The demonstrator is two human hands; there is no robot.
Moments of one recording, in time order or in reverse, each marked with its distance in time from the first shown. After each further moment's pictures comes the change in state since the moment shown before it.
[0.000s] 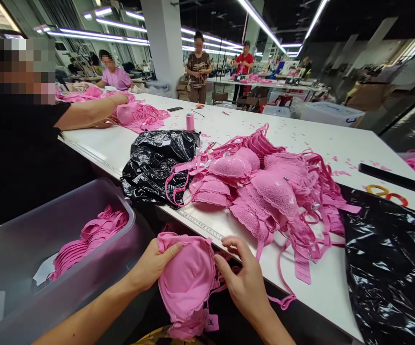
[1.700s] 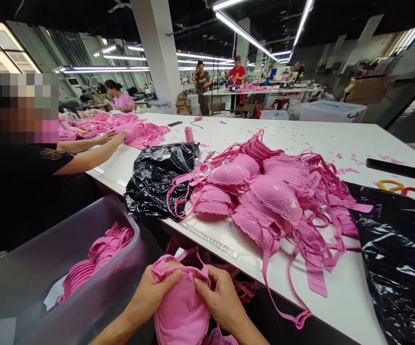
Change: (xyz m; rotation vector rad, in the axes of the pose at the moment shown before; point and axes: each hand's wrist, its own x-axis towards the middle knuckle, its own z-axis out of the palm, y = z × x) left_hand -0.017 -0.004 -0.006 0.121 0.021 0.008; right_hand 0.004 0.015 0.047 0.296 -0.313 0.114
